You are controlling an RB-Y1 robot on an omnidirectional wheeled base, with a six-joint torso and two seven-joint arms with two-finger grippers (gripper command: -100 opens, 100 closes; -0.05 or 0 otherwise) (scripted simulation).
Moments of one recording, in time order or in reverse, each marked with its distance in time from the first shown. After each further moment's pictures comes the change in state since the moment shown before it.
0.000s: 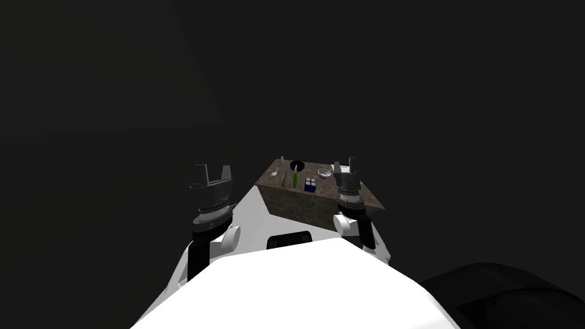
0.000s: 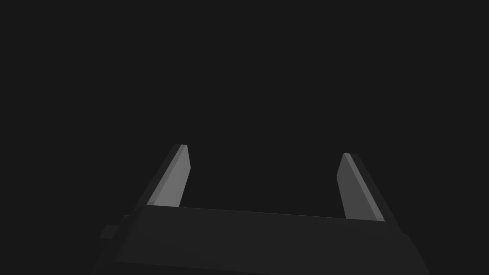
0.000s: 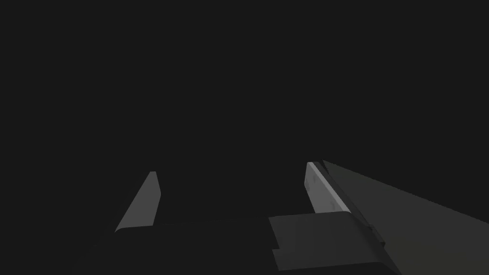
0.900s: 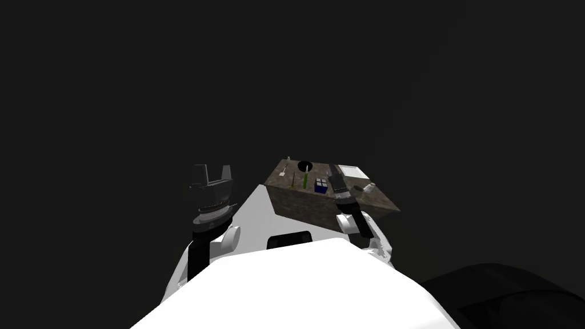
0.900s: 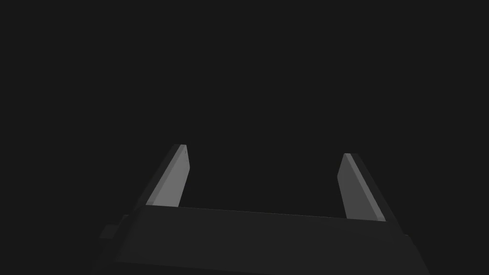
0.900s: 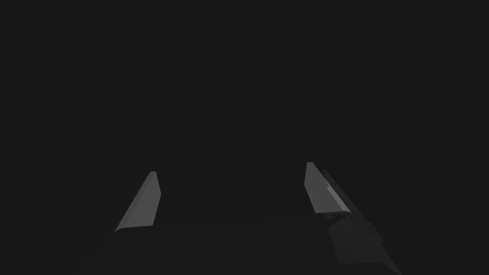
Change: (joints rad) left arm 0.000 0.000 0.000 0.000 0.000 0.000 0.000; right arm -0.030 -0.154 -0.016 0.113 0.091 0.209 0.073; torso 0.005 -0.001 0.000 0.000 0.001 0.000
